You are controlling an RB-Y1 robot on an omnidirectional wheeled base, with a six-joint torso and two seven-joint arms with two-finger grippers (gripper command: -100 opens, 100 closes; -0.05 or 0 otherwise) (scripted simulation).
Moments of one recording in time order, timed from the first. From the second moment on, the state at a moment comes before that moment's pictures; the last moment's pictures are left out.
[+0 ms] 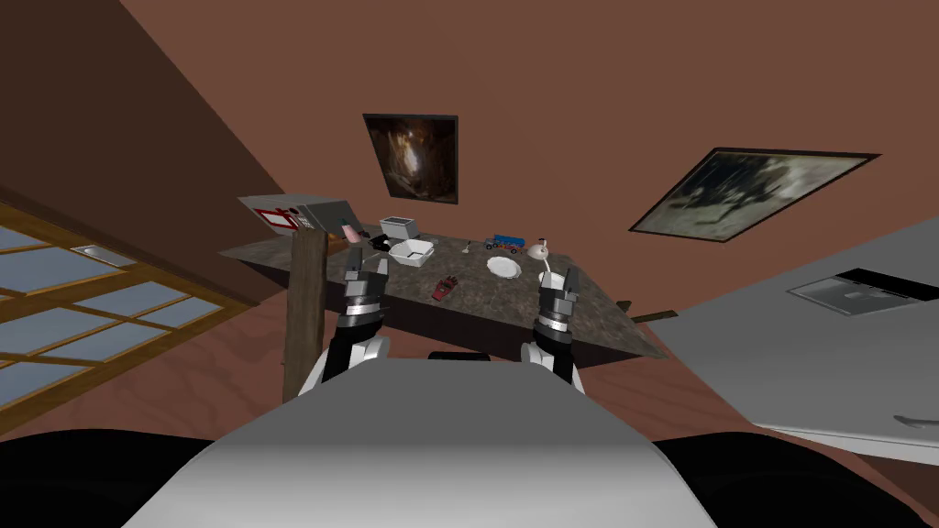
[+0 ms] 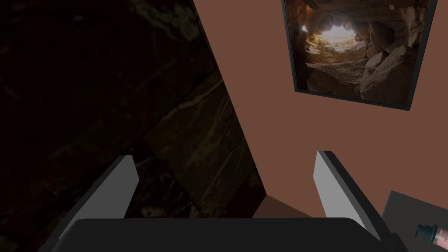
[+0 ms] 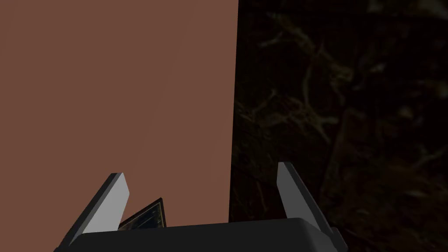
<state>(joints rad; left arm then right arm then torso) 0.52 0.02 0.02 -2.28 -0.02 -0.47 0.06 0.54 0.04 -0.02 -2.21 -0.01 -0.65 0.05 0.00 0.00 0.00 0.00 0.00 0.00</state>
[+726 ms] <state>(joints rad) 0.48 0.13 0.03 -2.27 0.00 -0.29 0.16 0.54 0.04 -0.02 -2.21 -0.01 -0.65 0.05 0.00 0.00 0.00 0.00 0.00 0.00</state>
